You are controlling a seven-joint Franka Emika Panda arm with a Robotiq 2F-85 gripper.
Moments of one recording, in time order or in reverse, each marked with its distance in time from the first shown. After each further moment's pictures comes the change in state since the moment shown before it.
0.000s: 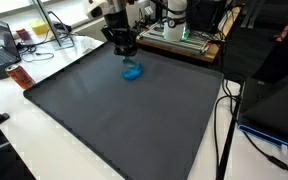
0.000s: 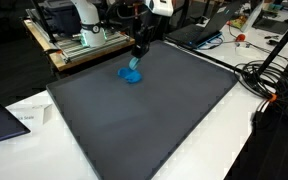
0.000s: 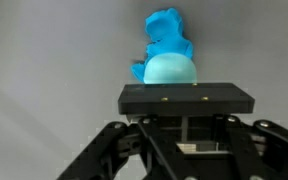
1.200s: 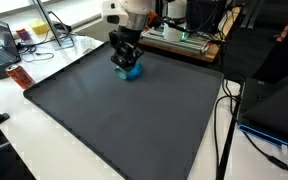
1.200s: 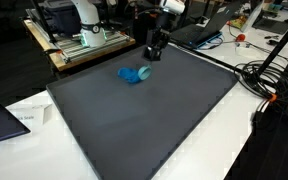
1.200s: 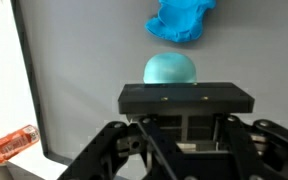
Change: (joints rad) arm 0.147 0.067 -0.001 -0.017 -0.406 0.163 0.705
